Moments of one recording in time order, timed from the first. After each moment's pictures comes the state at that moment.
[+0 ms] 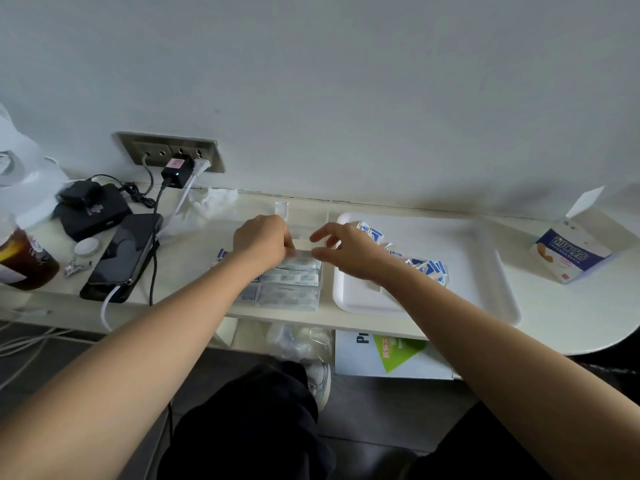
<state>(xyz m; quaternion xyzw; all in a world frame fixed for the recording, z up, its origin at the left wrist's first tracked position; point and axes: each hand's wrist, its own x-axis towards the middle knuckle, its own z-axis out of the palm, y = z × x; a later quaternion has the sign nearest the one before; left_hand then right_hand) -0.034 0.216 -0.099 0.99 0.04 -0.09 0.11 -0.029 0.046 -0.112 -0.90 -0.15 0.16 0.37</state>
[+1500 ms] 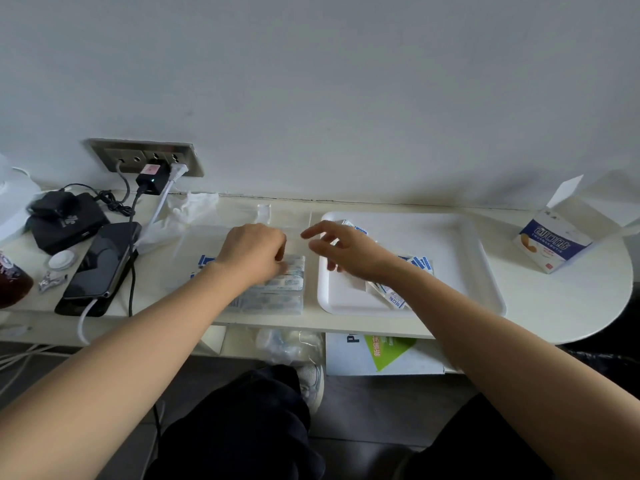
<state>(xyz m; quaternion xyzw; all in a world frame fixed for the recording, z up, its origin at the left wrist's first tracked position) -0.037 0.208 -0.107 0.99 -0.12 -0.04 -0.02 -0.025 0.018 -0.120 -0.86 -0.18 0.17 0.46</state>
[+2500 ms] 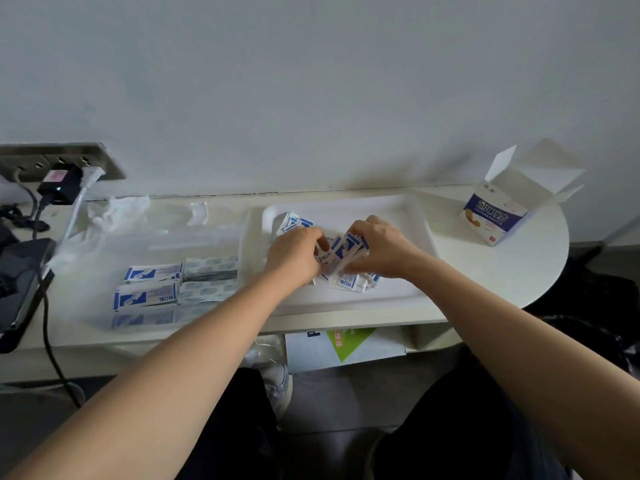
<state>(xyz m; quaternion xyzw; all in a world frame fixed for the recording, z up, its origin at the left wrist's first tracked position) -0.018 0.070 -0.150 0.97 -0.11 -0.08 0.21 -0.020 -0.105 -0.143 -0.97 -0.10 0.10 0.19</state>
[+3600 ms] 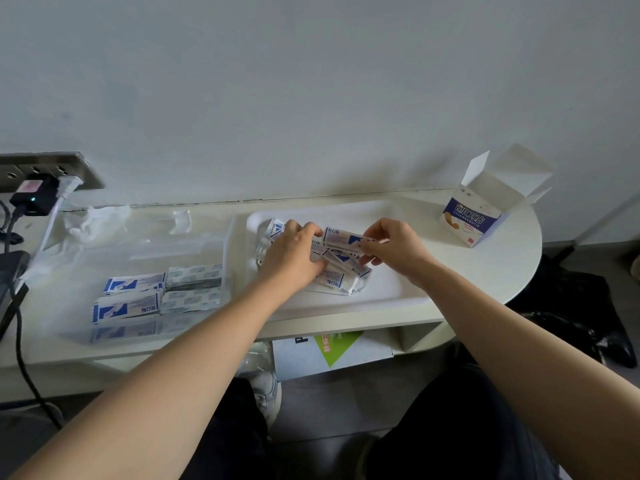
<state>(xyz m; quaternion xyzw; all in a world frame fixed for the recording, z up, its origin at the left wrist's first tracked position) -0.017 0.056 -0.154 0.96 -0.13 -0.04 0.23 -0.031 -0.140 -0.143 -0.86 0.10 0.07 0.49</state>
